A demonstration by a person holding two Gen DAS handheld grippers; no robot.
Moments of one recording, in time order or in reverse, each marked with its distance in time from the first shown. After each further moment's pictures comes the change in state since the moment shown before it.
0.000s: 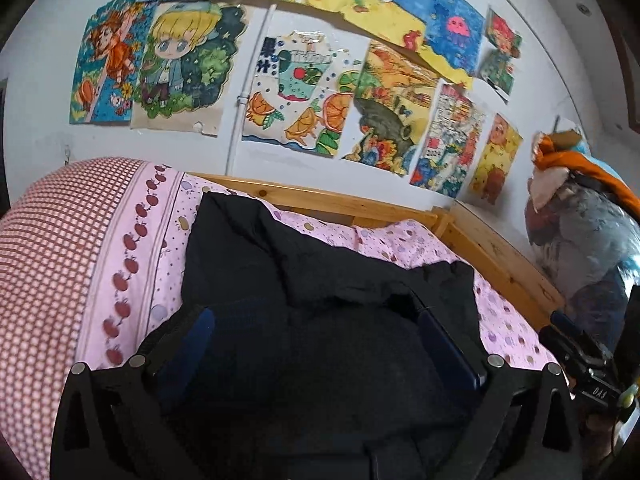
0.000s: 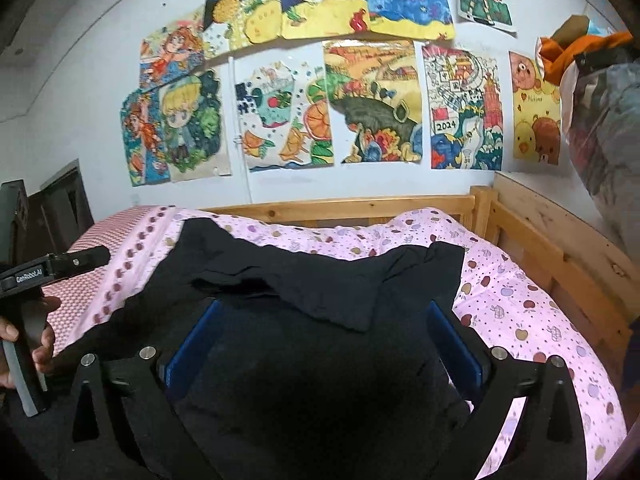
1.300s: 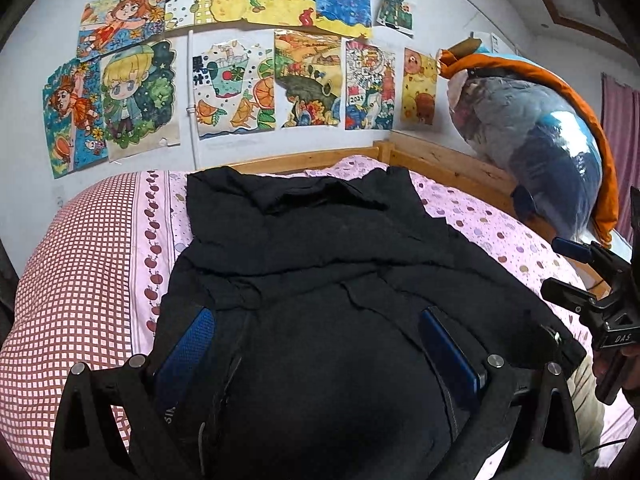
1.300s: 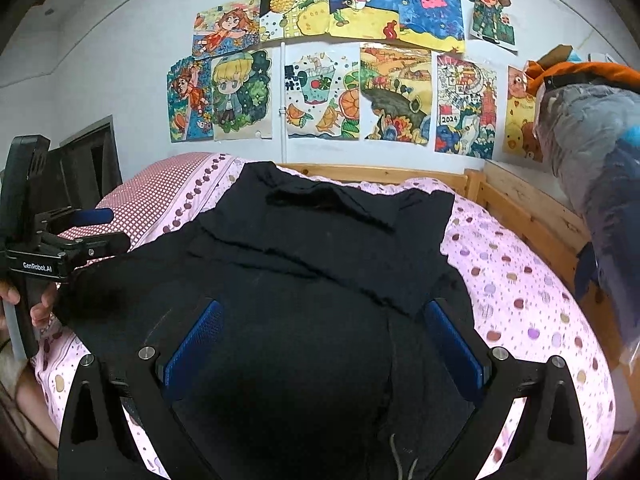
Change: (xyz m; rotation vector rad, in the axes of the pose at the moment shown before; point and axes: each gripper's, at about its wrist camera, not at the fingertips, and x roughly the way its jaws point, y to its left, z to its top) left arm -0.133 -0.008 -0.098 0.331 0.075 -0.062; right arm -0.161 0.066 -0.101 -0.077 0.061 -0.026
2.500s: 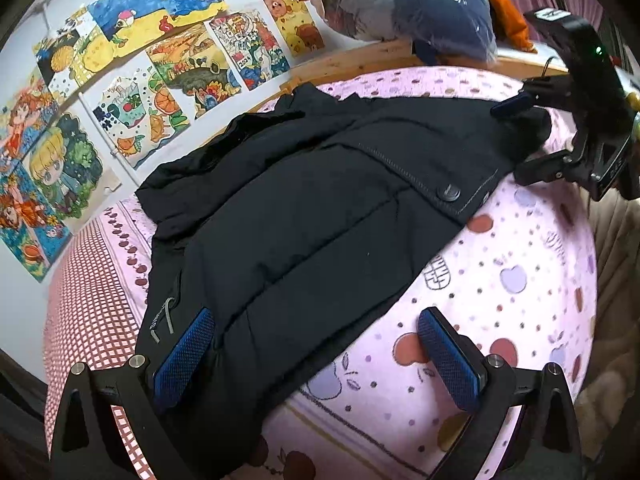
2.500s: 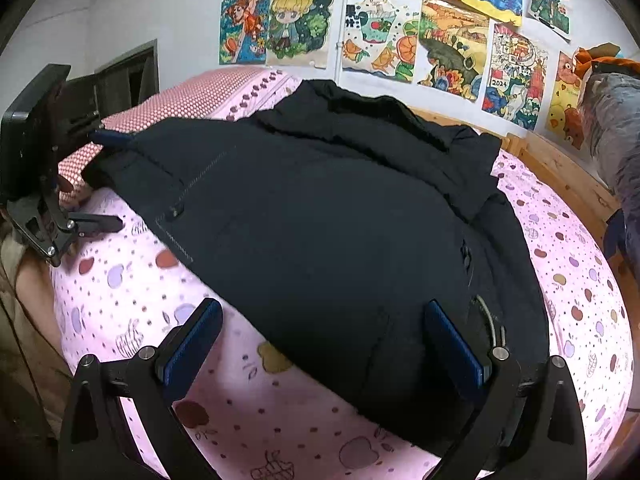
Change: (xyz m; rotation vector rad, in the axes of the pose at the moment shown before) left arm -0.030 -0.033 -0.107 0.548 0.122 -0.015; right arm -0.018 0.050 -0.092 -0.161 0.191 0.074
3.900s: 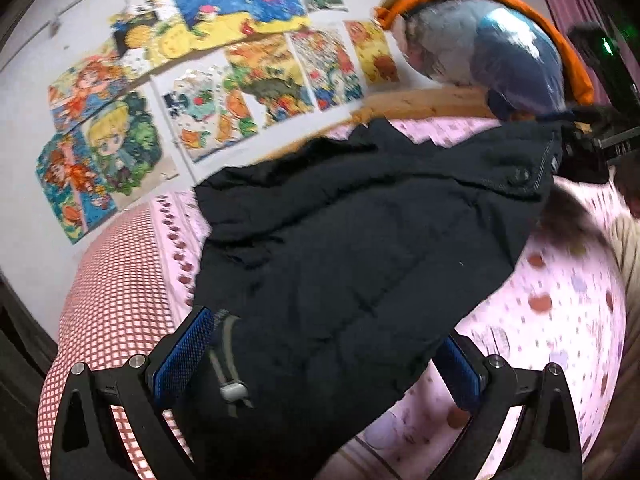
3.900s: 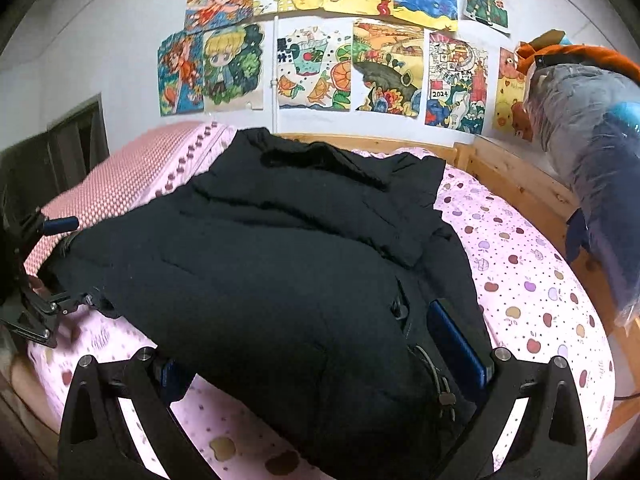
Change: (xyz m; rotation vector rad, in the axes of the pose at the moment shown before) left arm -0.005 0.038 0.011 -0.247 -0.121 0.153; right arm -0.003 -0.052 0.064 0.161 -0.117 -0.124
